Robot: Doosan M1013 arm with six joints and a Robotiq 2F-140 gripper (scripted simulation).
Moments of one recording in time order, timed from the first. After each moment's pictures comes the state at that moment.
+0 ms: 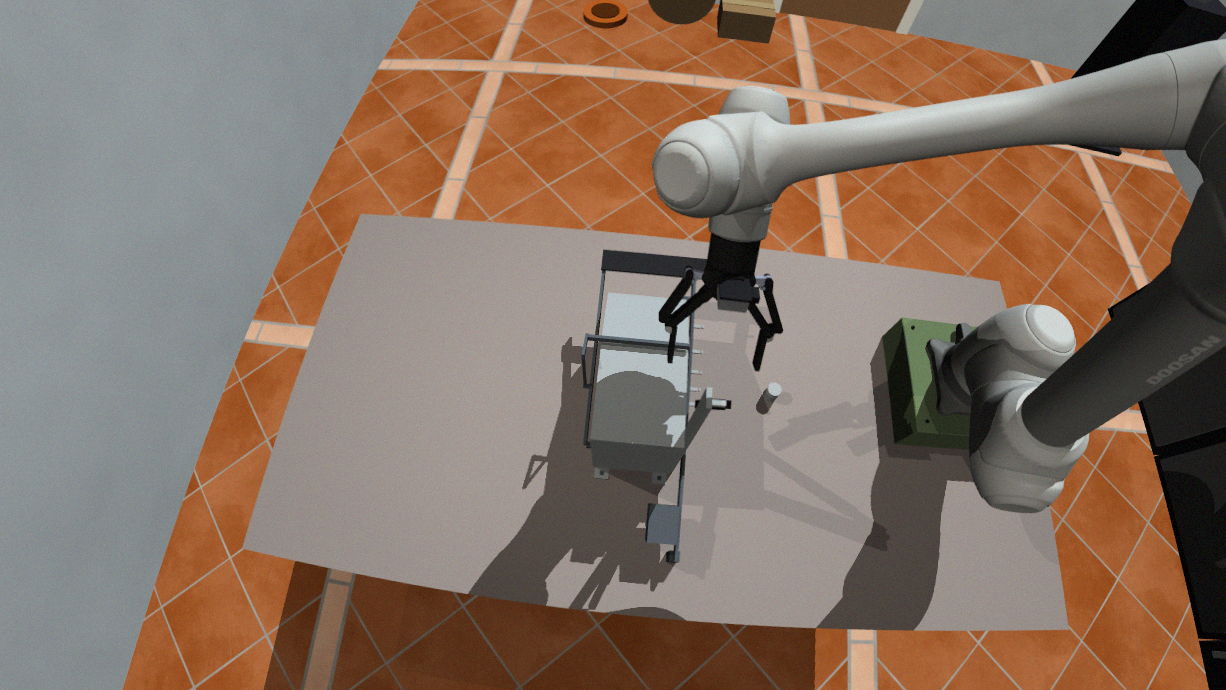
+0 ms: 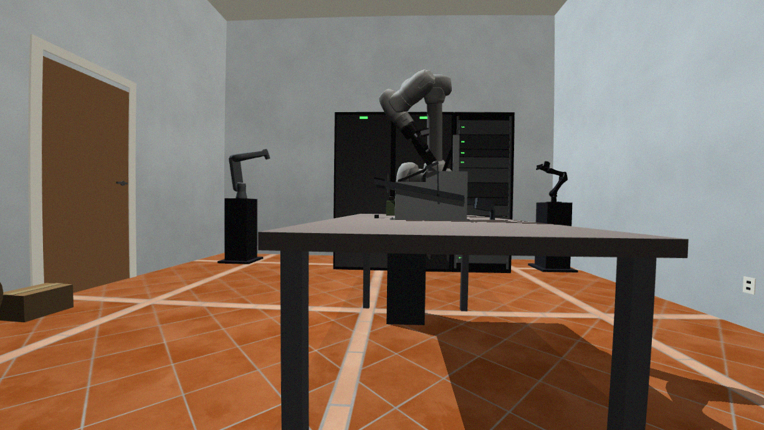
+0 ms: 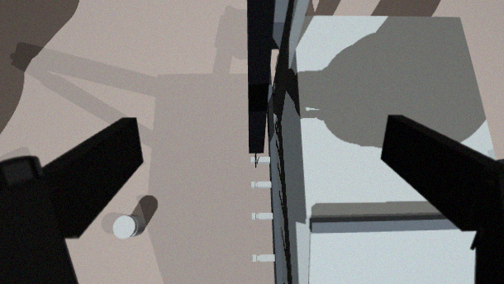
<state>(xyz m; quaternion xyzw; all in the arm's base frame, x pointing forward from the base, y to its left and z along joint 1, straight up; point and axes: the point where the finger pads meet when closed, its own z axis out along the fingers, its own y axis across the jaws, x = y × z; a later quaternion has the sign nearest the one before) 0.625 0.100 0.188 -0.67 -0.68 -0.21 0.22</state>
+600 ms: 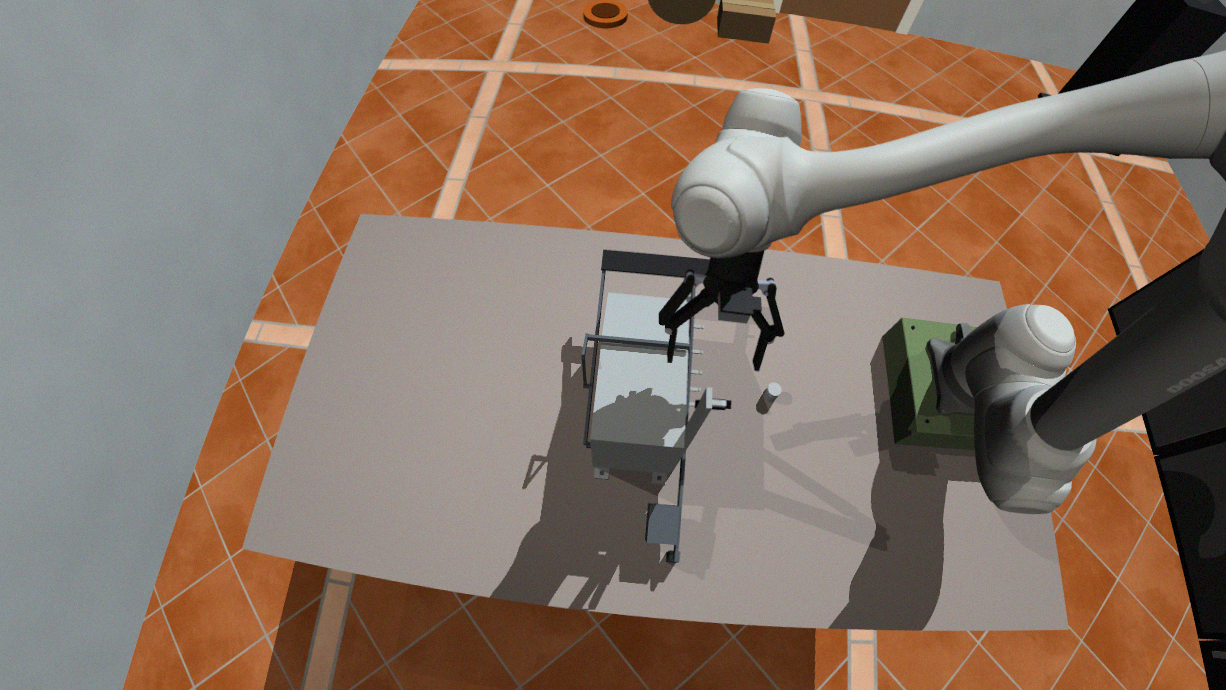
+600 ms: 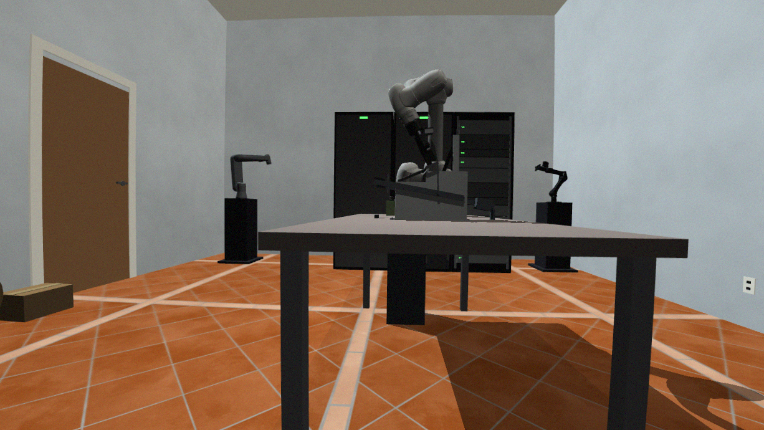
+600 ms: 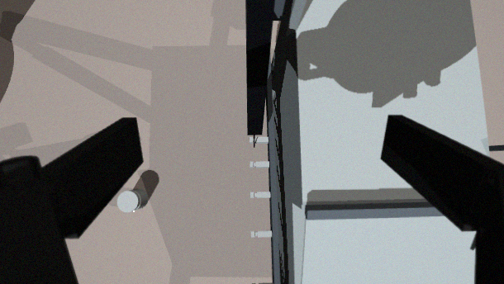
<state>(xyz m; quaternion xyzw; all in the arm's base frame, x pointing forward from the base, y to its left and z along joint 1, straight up) 0.625 0.100 0.191 -0.68 -0.69 -0.16 0.17</state>
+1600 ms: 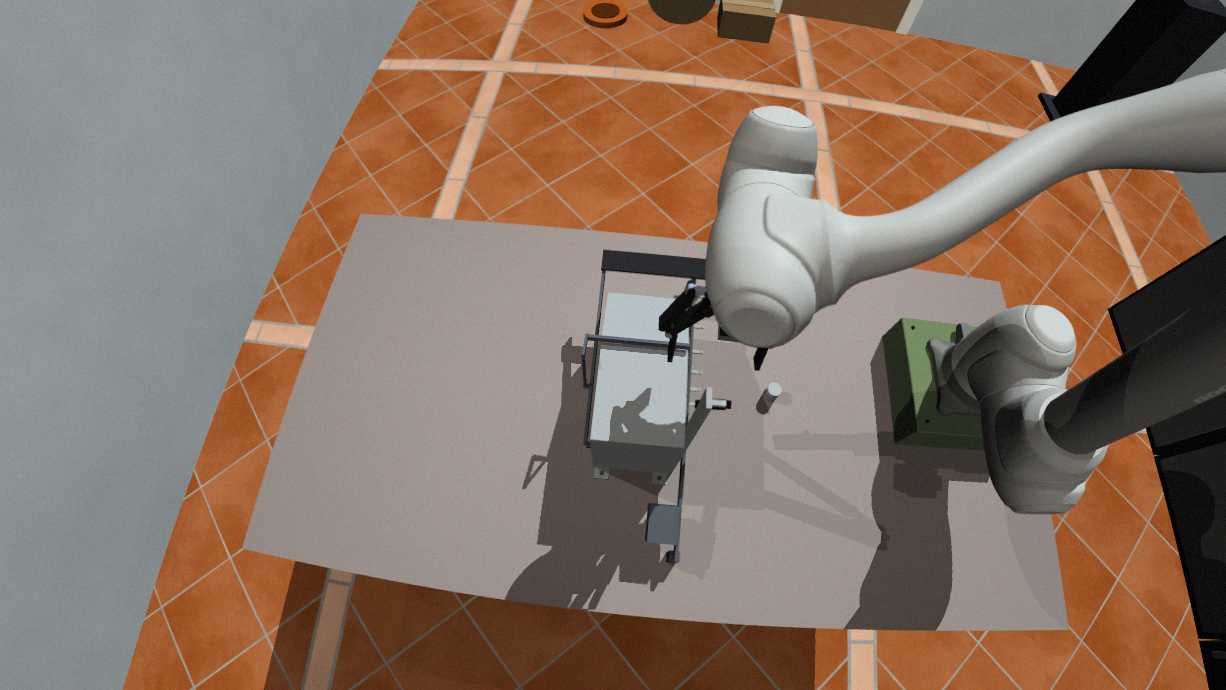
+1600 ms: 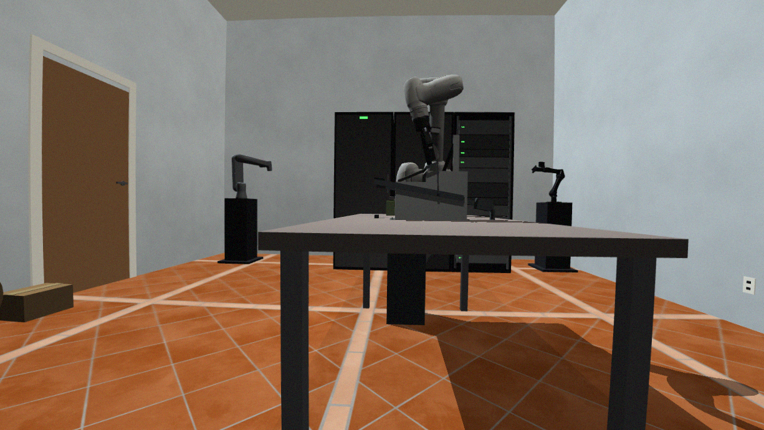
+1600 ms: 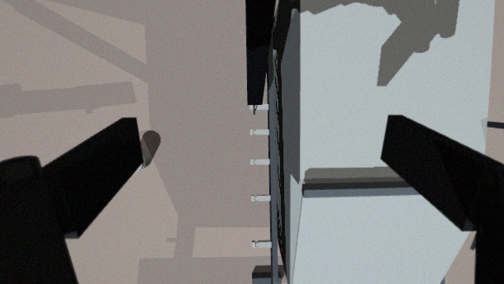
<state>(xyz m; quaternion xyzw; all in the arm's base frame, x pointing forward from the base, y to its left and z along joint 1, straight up) 0.625 0.100 0.194 -0.70 -0.70 -0.09 0.09</state>
